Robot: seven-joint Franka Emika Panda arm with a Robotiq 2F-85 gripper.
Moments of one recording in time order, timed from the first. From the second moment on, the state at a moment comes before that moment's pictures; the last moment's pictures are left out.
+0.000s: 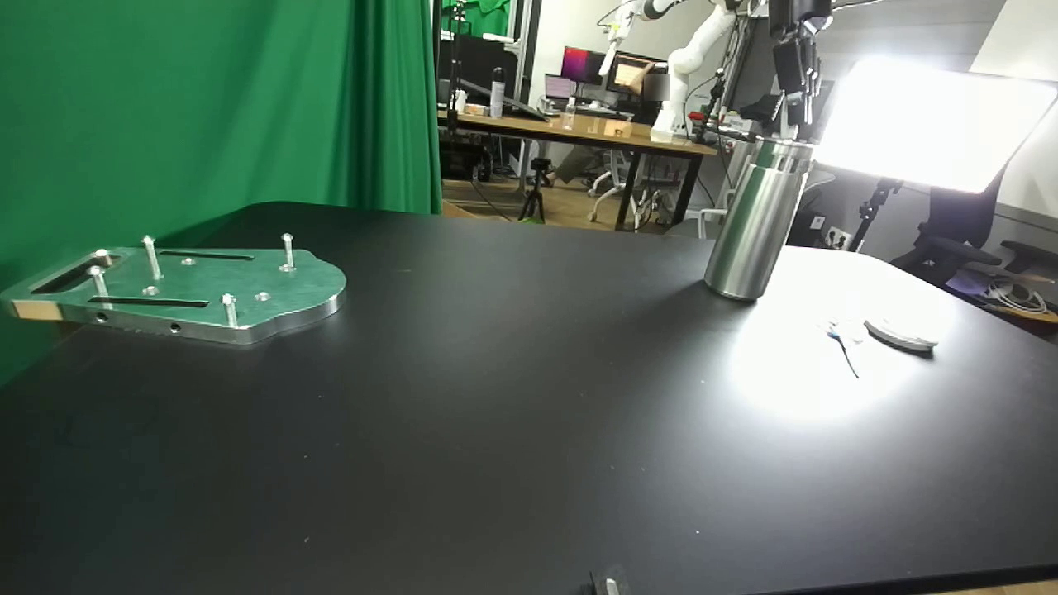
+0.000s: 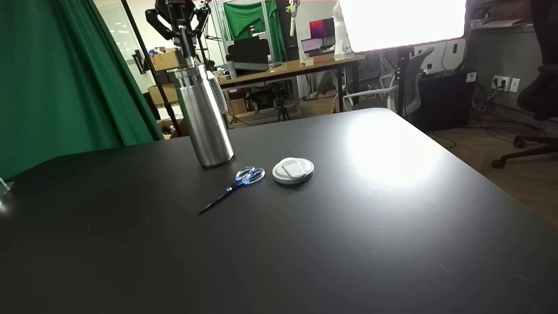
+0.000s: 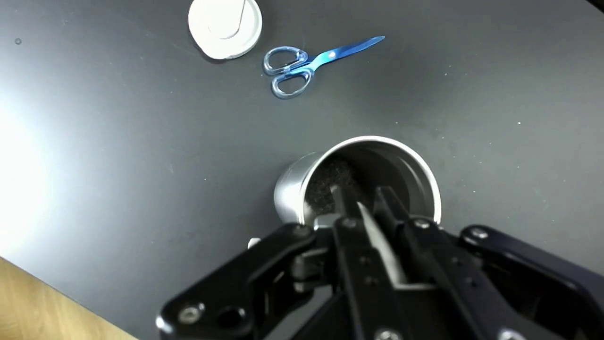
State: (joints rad) arm -0.10 0.80 -0.03 -0.92 -0.16 1.37 -0.75
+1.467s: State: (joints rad) arm -0.10 0.65 -0.04 -0.92 -0.20 1.36 -0.77
